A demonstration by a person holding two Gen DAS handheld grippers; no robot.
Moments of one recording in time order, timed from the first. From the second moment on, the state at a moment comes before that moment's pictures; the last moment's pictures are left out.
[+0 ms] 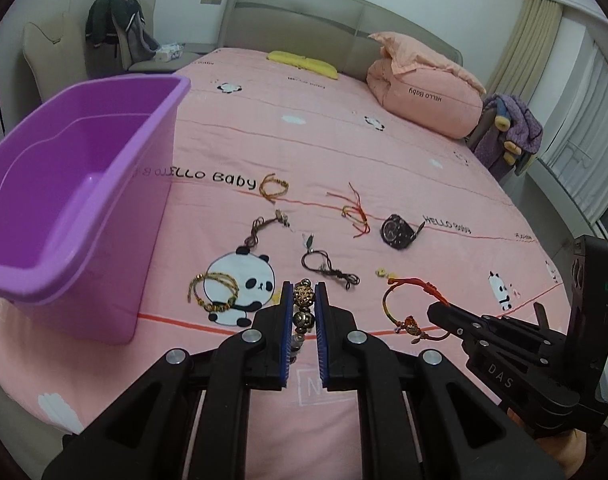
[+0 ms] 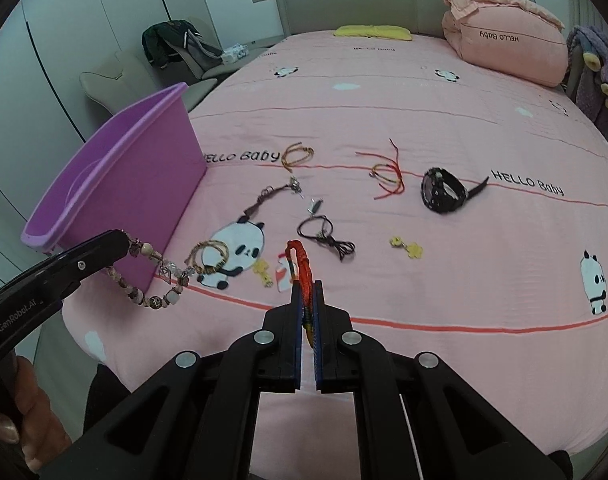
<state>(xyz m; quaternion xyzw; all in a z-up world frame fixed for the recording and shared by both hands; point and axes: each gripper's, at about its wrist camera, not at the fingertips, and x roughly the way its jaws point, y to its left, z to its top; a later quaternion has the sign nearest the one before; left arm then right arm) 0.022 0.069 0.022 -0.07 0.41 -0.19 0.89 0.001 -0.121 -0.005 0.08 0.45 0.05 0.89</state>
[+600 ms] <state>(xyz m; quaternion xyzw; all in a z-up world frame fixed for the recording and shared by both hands) 0.070 0.184 0.117 -0.07 0.33 -0.10 0.94 0.088 0.009 0.102 0.07 0.37 0.18 0.91</state>
